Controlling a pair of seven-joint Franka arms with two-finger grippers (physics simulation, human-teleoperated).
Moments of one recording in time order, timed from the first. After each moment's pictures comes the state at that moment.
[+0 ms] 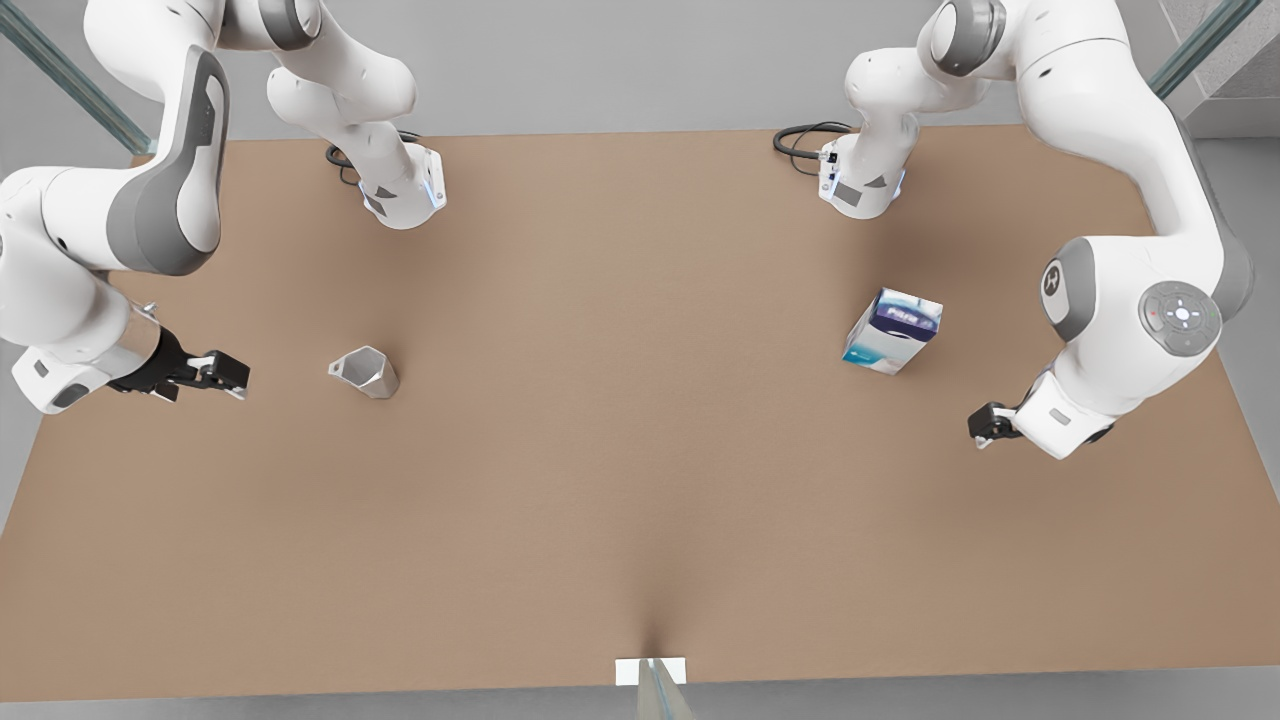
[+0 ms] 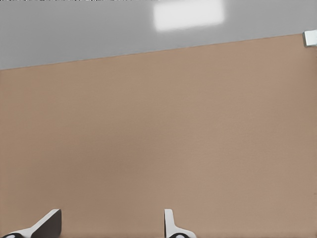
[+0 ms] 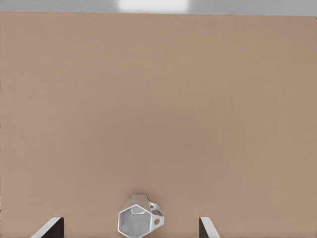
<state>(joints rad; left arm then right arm) -0.01 0.38 -0.05 -1.33 0.09 1.80 0.02 0.09 0.21 -0.15 -1.39 0.03 1.60 -0.08</state>
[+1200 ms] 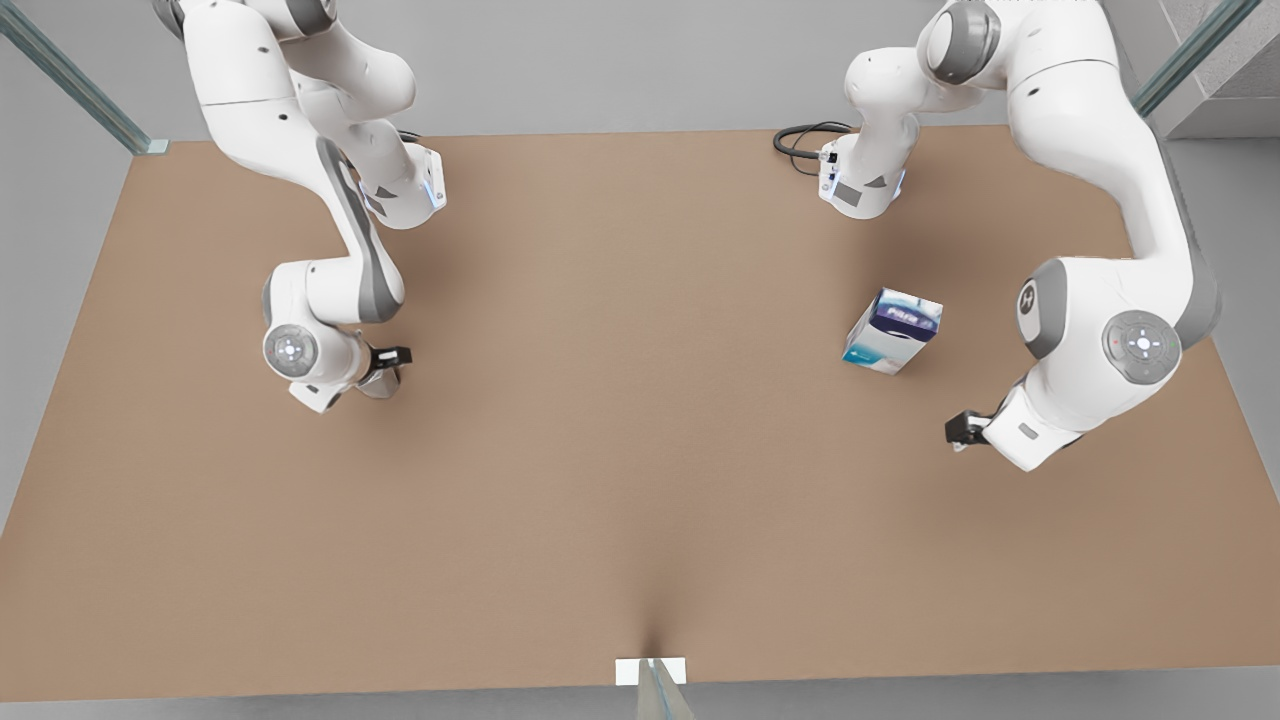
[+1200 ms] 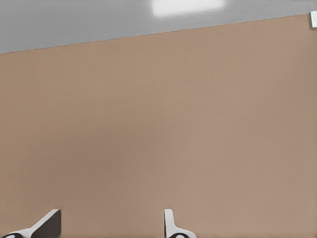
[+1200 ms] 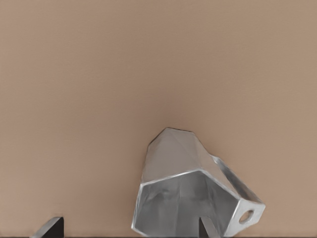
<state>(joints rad) -0.04 0.42 -0.06 -1.34 0.09 1.79 -0.01 0.22 0.18 -0.12 -2.22 0.00 2.06 -0.06</state>
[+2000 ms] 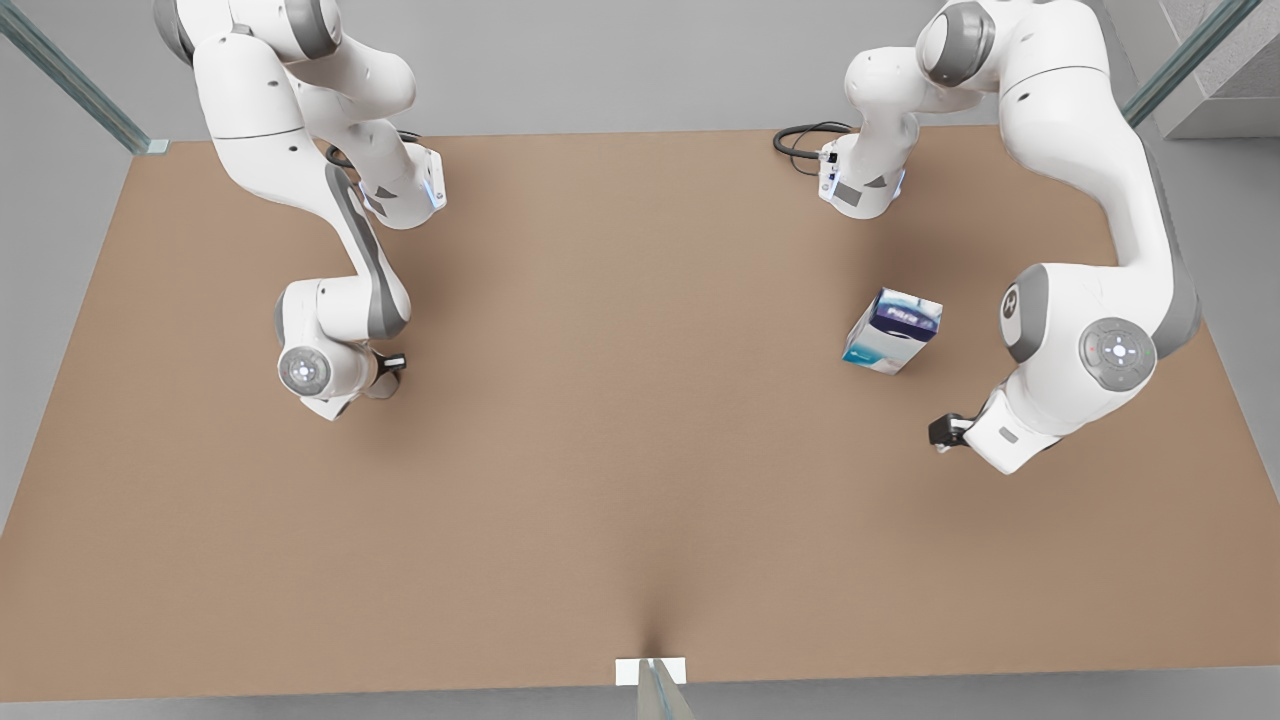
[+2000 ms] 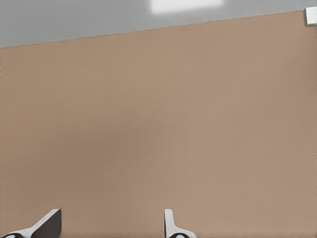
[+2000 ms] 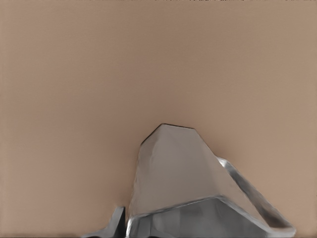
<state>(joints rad) -0.05 0.44 -0.06 -1.34 0.09 1.79 -0.03 0.21 0.27 -0.12 -2.20 0.00 2.06 -0.07</state>
